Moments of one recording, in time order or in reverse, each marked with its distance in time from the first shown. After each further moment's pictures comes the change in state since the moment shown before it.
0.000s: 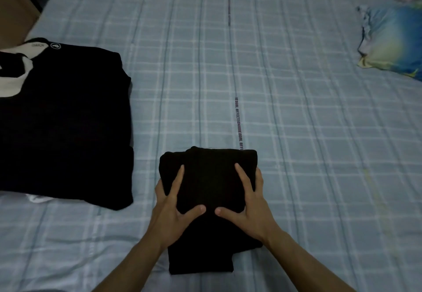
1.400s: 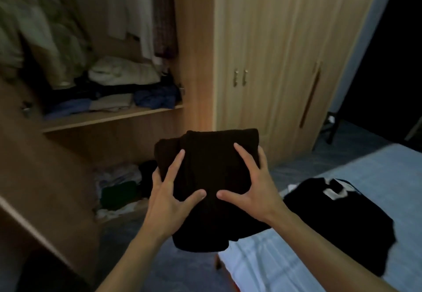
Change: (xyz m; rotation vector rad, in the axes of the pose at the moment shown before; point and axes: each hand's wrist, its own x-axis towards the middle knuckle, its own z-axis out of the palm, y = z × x) left_hand -0.670 0.013 -0.384 -0.038 1.385 -0.164; right_hand -0.359 -0.634 0.204 0.017 -0.566 -1.235
